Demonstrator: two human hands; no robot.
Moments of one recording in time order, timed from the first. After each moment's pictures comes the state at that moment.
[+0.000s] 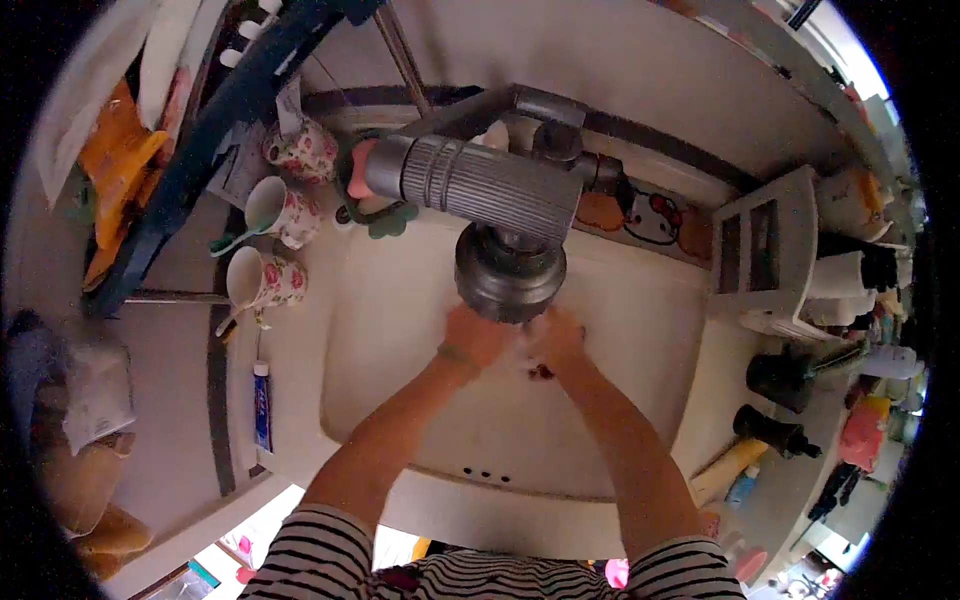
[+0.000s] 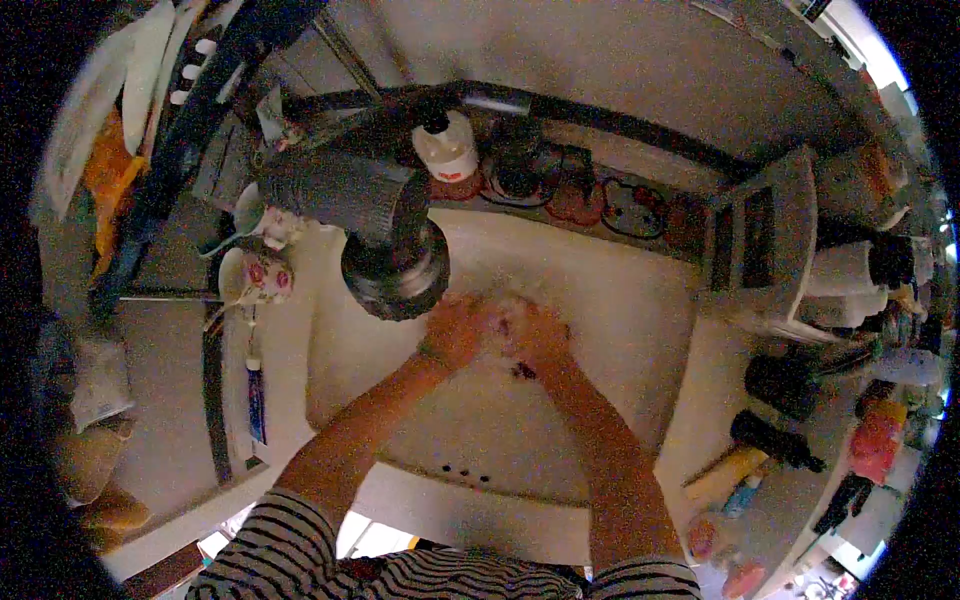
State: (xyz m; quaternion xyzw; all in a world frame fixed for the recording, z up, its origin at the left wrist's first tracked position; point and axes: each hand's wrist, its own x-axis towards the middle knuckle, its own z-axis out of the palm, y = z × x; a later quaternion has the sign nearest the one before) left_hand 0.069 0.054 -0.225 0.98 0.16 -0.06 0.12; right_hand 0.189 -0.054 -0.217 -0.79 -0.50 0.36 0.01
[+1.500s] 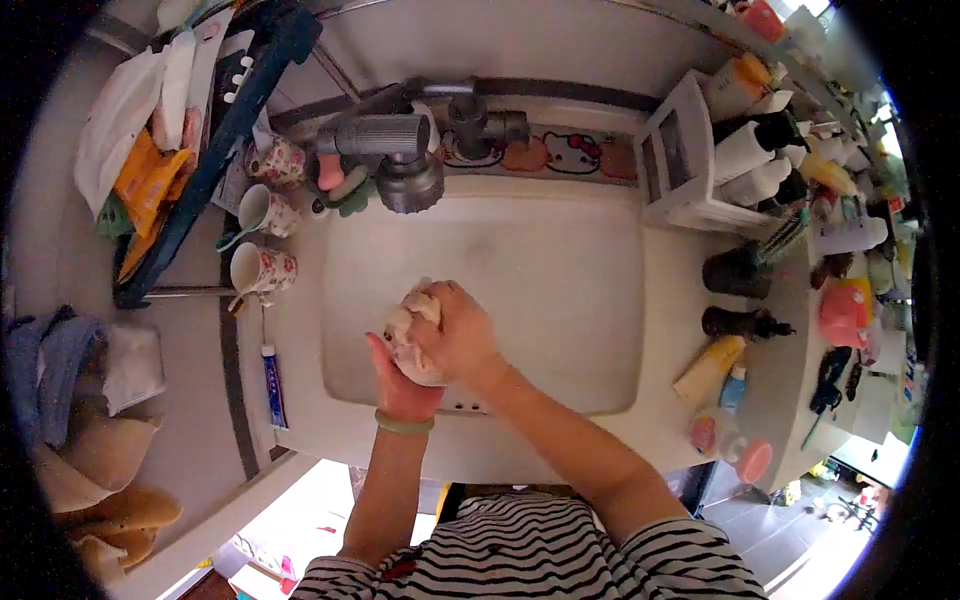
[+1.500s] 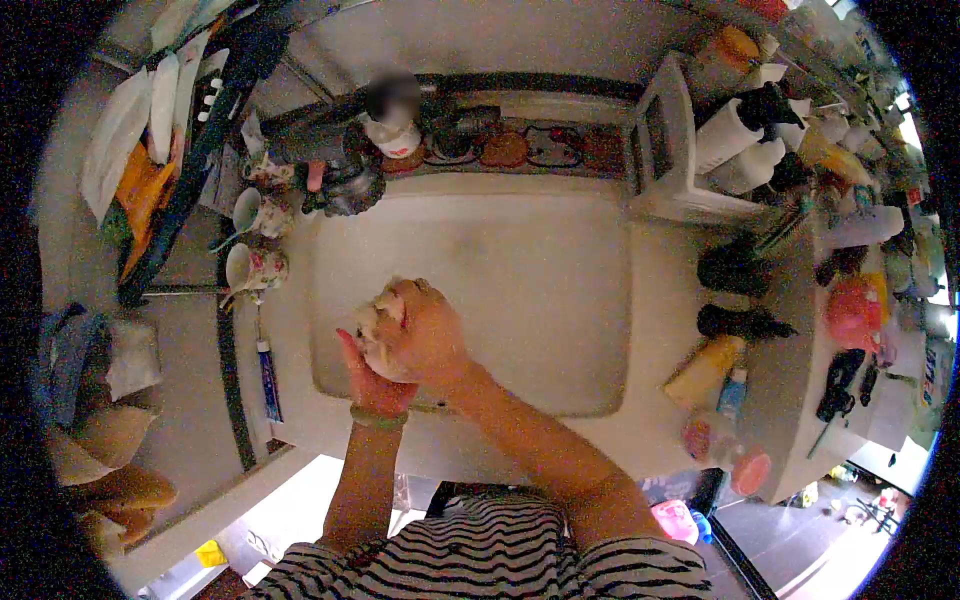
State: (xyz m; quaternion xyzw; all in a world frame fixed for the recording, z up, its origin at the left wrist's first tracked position) left_hand -0.025 -0.021 -0.068 0.11 0.31 0.23 0.91; right_hand 0.082 -0.059 -0.058 -0.73 -0.34 0.32 0.49
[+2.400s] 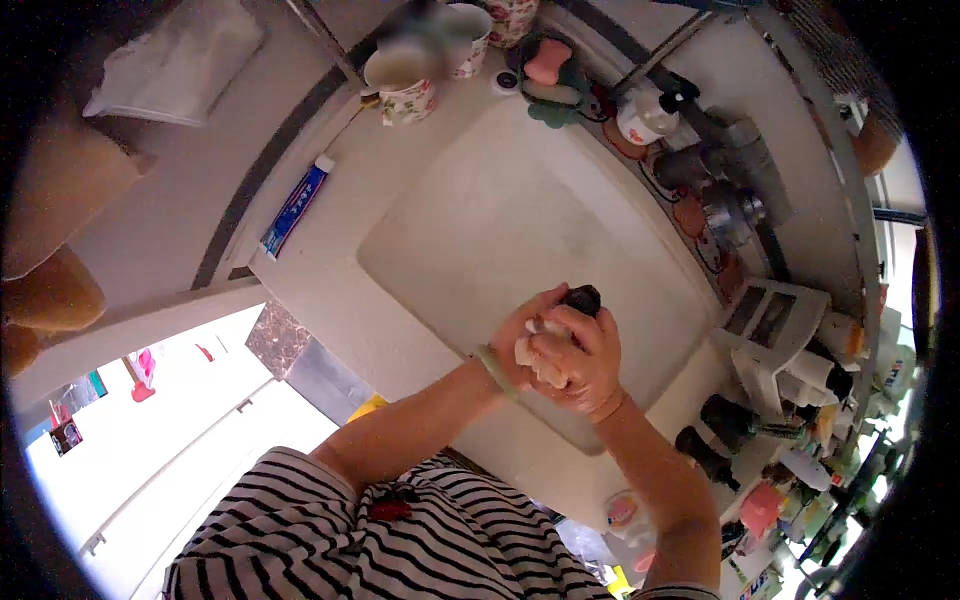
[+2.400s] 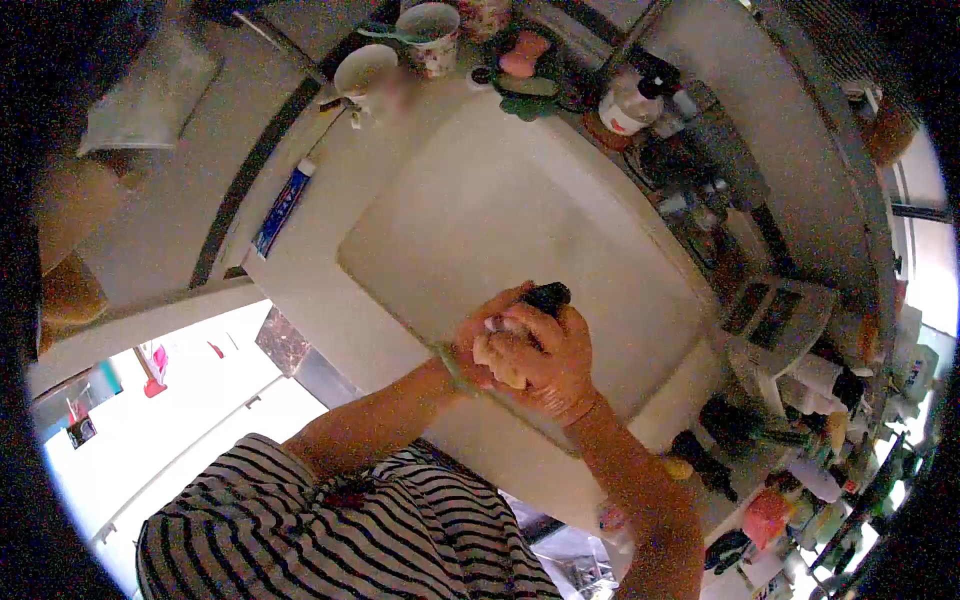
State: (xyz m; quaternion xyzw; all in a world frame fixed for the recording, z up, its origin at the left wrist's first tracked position) left_hand 0.020 -0.053 -0.101 -0.26 -0.01 0.11 0.96; right_hand 0.137 -0.099 -0.052 -0.52 -0.77 0.14 0.34
